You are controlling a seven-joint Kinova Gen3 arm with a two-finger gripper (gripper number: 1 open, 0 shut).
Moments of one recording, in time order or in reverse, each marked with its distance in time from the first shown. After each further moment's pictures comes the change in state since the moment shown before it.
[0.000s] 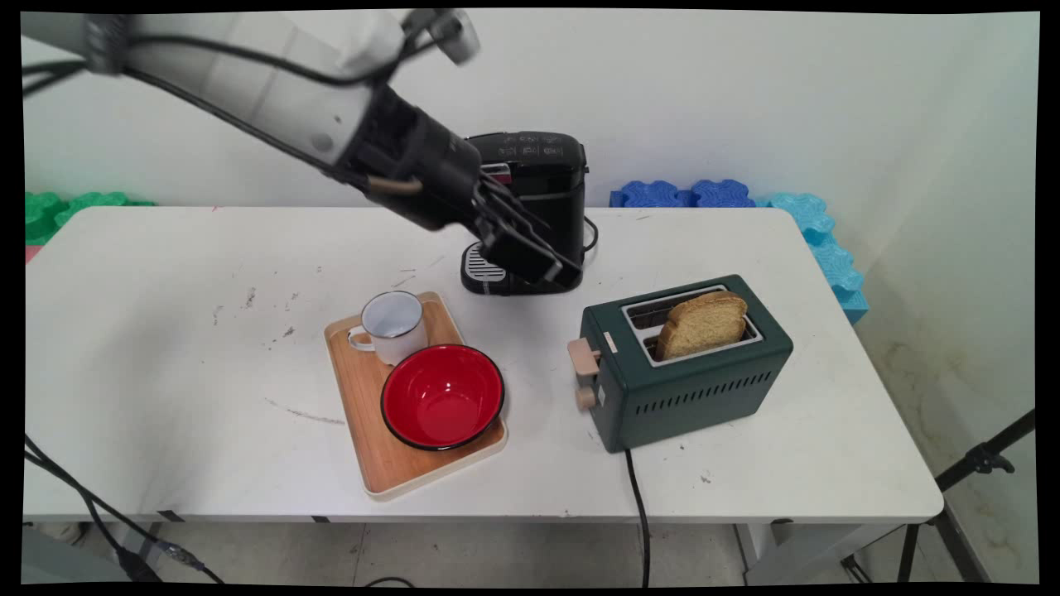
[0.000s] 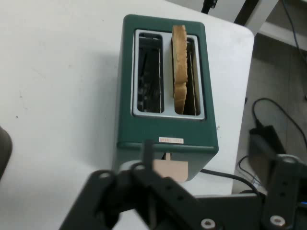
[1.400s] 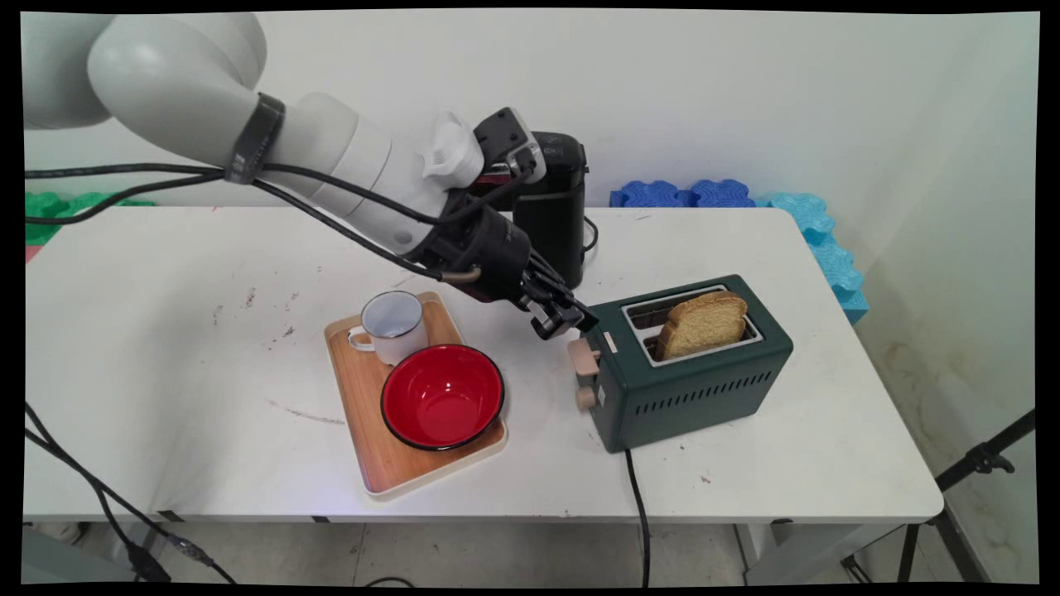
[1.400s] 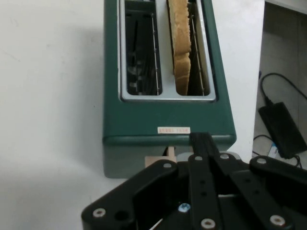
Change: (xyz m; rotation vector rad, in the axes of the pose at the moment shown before) arm -0.025 0.000 0.075 -0.011 -0.055 0.062
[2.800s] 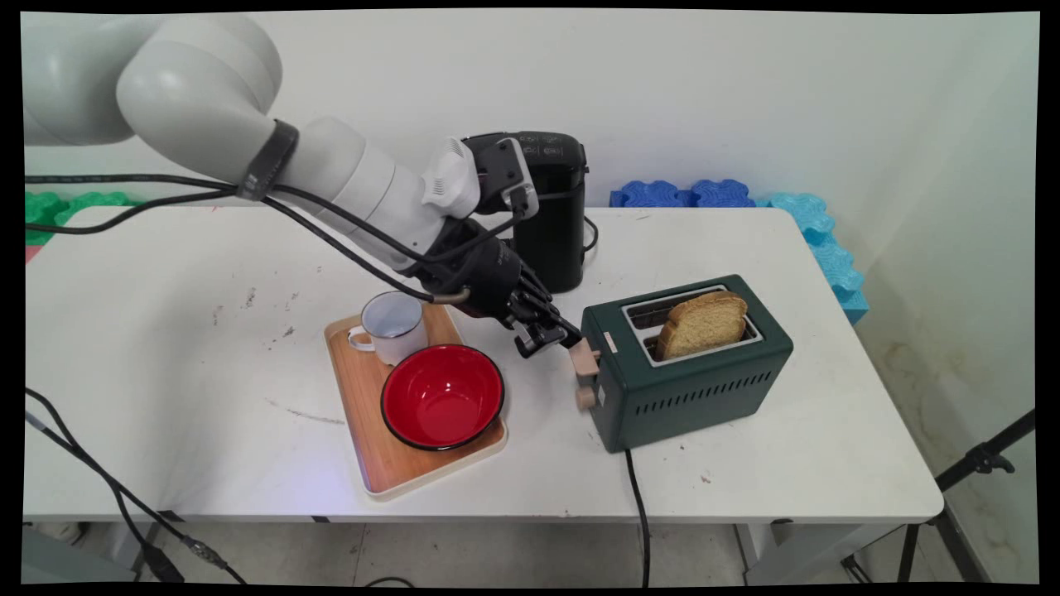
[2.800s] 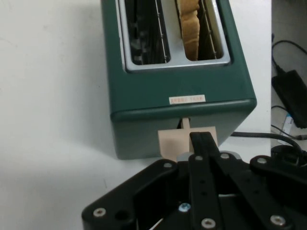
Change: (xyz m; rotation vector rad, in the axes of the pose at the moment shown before) arm -0.016 -0.011 0.014 0.000 -0.053 0.095
